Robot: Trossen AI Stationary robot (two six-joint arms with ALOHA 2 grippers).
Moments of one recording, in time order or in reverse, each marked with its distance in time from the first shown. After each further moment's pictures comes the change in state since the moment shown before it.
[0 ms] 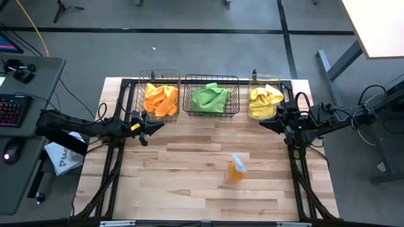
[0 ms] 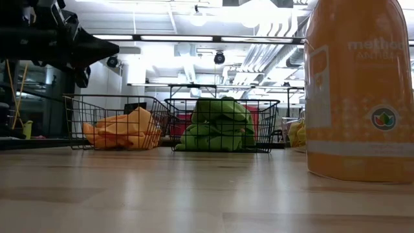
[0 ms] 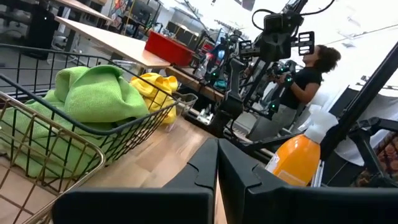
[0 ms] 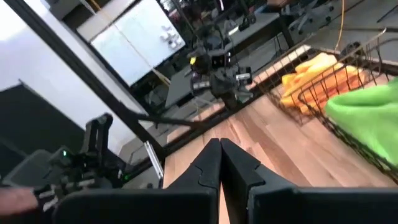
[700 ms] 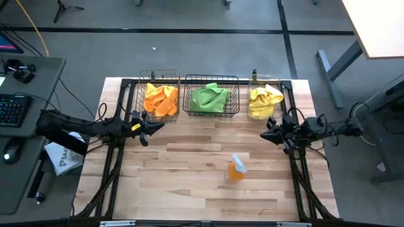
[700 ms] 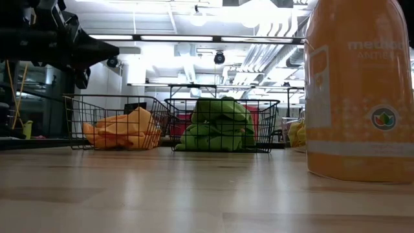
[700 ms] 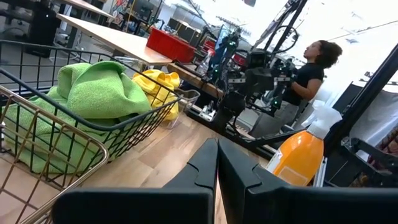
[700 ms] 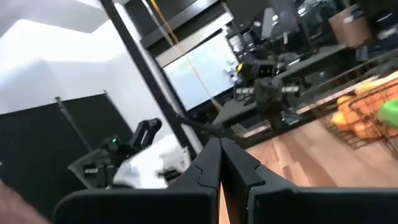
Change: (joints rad) left arm 0.000 0.001 0.000 -0.019 0.001 0.001; right arm -0.069 -0.453 -0.630 0.503 -0.236 -0.138
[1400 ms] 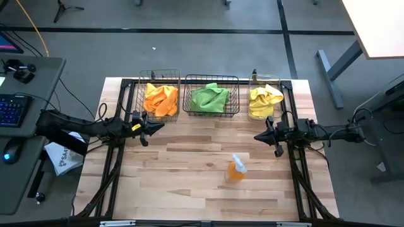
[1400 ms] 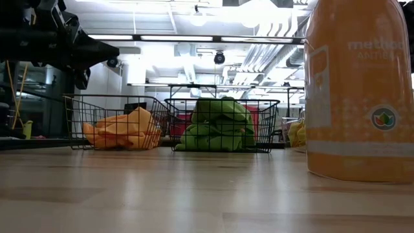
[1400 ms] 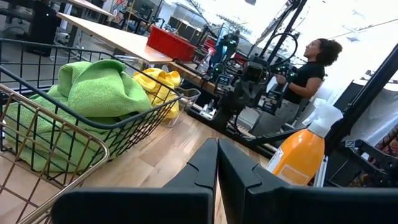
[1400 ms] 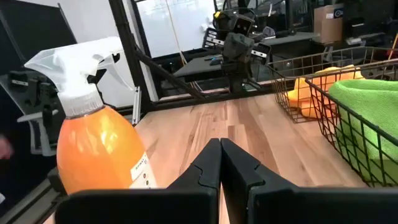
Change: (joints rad) left arm 0.000 0.000 0.000 -0.005 0.000 0.000; right arm -0.129 -0.033 -0.065 -0.186 -0.106 -0.304
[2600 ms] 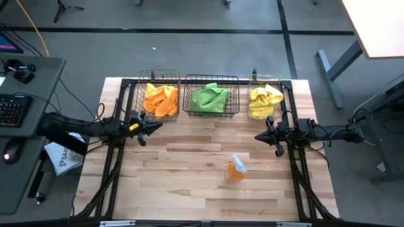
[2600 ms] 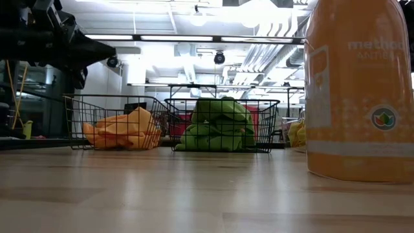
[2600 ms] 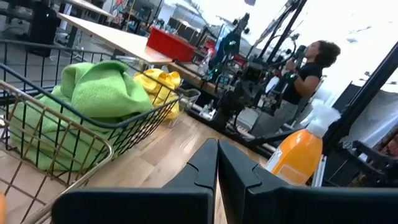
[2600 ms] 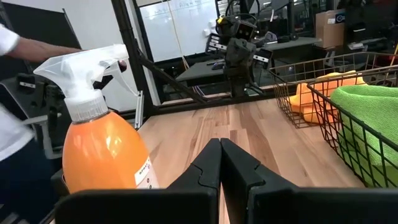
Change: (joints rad) left arm -0.002 -0.107 0.002 -0.105 0.000 0.000; right arm 0.000 -0.015 -0.001 0.003 -0.004 0.002
